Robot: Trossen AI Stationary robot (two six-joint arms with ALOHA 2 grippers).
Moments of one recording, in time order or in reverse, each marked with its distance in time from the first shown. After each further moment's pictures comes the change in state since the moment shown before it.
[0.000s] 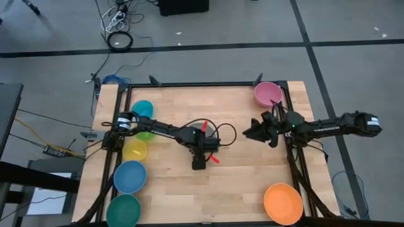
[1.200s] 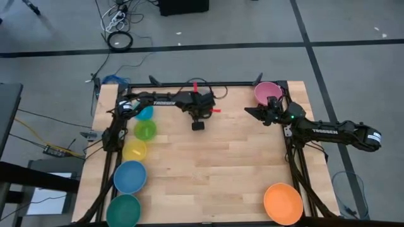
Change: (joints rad) left arm 0.391 0.014 0.003 0.094 -0.053 0.420; right arm -0.383 0.000 0.000 0.016 0.083 0.148
